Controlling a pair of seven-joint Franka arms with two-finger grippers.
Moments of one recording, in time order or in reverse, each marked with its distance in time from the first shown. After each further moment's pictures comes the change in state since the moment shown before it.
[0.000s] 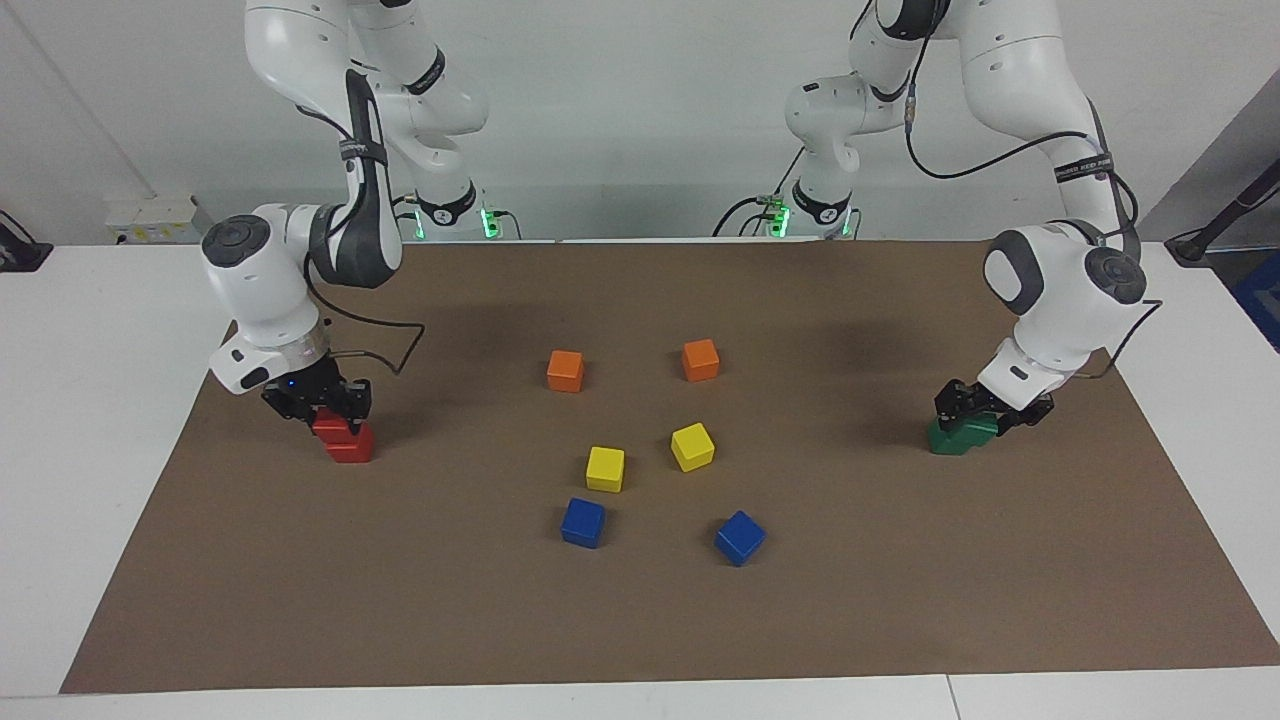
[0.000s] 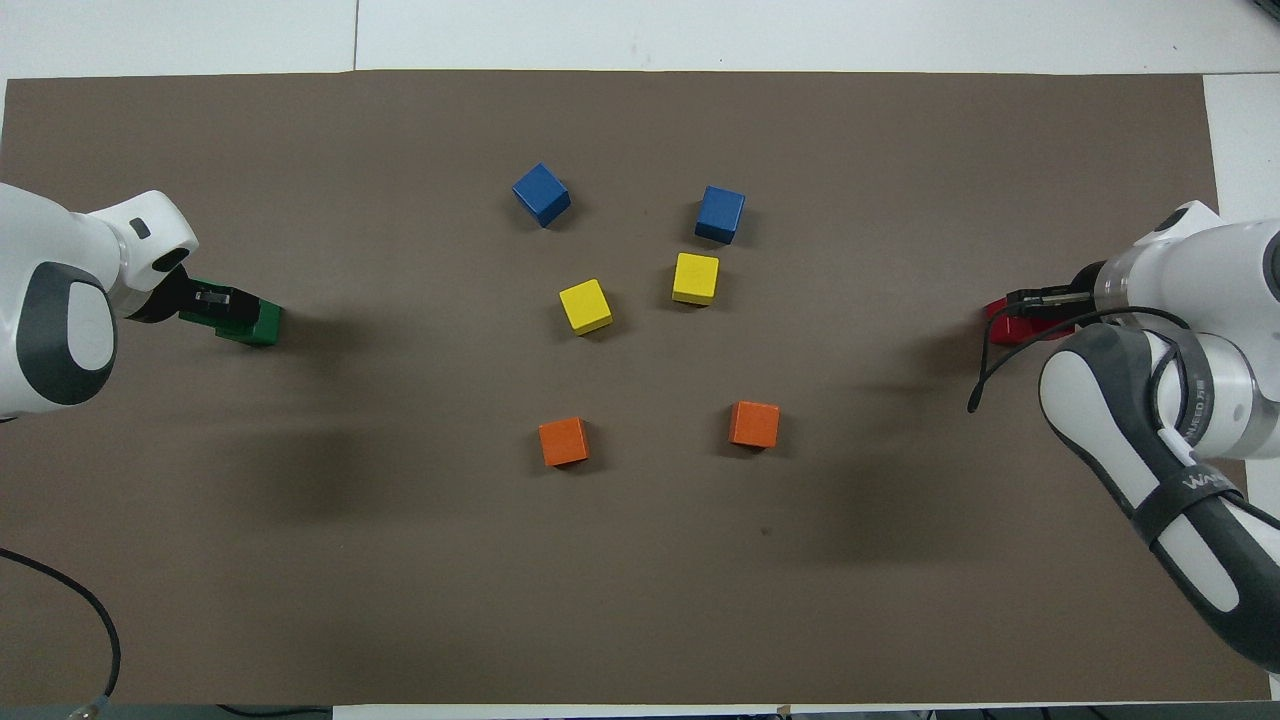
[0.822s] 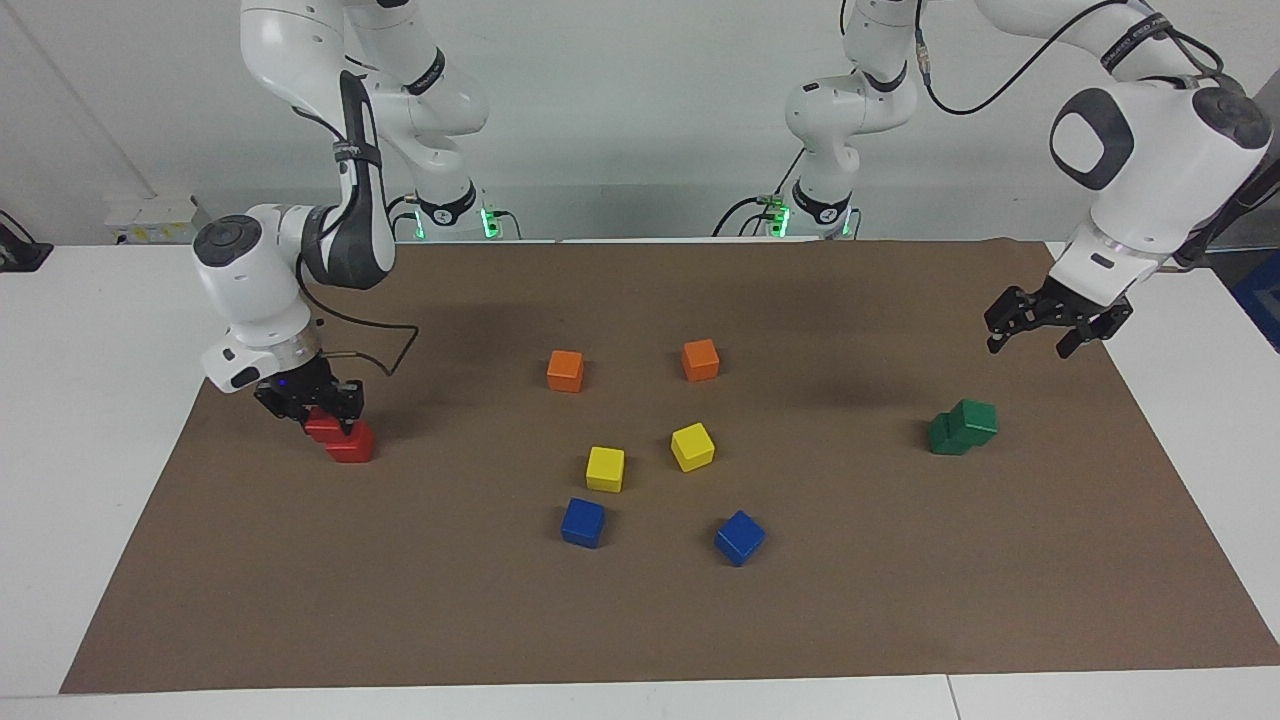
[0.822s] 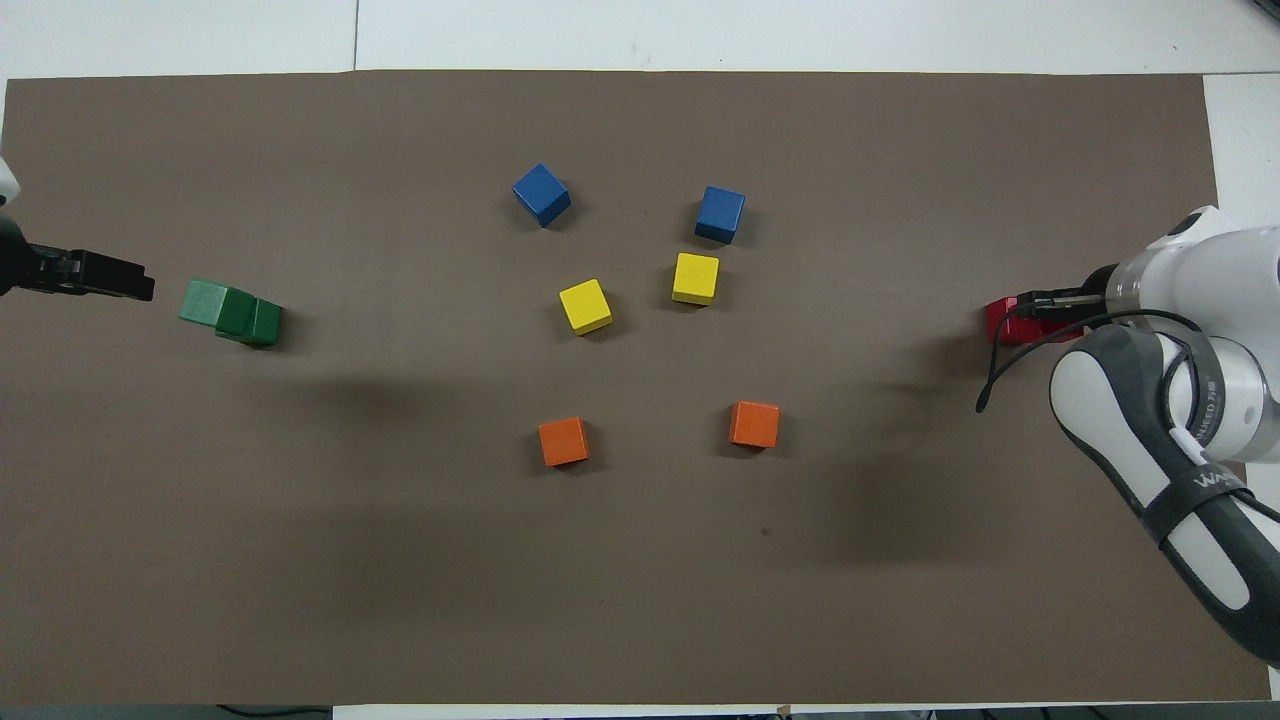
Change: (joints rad) left arm 0.001 -0.225 0.003 0.174 0.000 -0.390 -0.064; right arm -0.021 0.000 0.000 -0.009 0.005 0.012 0.000
